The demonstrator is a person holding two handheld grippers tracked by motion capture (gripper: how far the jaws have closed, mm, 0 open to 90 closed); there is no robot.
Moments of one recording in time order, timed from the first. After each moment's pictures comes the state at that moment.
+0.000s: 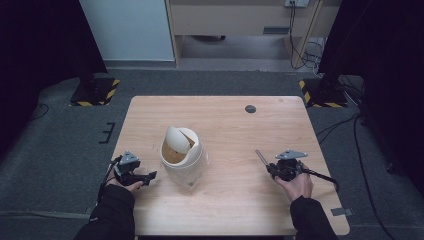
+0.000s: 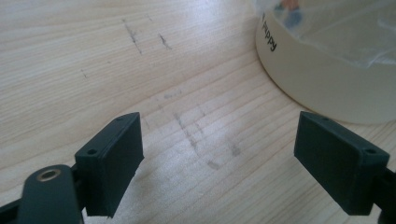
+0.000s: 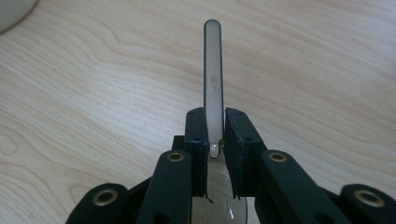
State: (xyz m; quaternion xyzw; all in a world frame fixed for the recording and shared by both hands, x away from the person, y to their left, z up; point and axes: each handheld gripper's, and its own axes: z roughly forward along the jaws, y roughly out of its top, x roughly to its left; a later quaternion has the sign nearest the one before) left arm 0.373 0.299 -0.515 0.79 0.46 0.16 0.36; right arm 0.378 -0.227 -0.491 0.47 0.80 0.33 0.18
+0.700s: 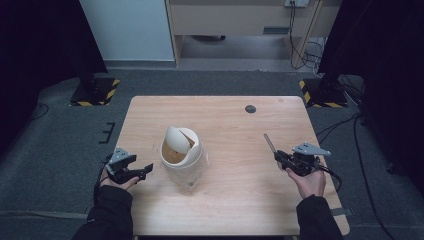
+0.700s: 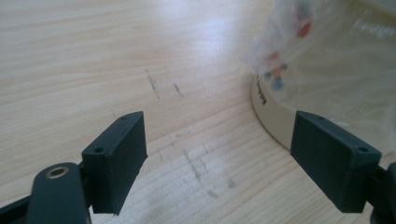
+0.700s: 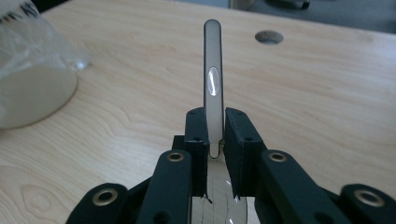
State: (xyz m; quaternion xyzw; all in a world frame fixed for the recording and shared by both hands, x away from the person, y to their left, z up) left arm 0.364 0.306 -0.488 0.75 0.47 0.20 0.42; right arm 0.374 -0.252 -0.452 0.45 0.74 0.45 0.22
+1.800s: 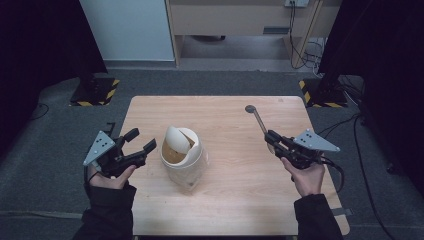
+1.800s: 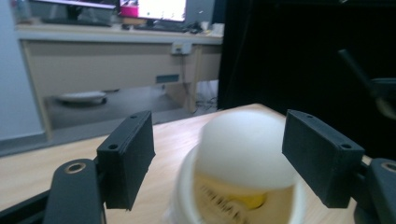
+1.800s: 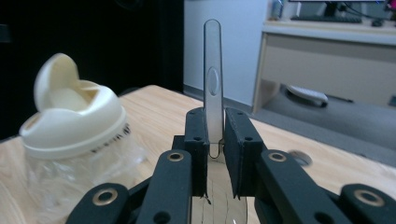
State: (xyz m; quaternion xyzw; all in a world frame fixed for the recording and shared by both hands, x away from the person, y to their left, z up) left arm 0.325 0.258 -0.361 0.65 0.37 0.27 0.61; right arm 0.357 -0.214 -0.373 0.34 0.70 0.57 0.27
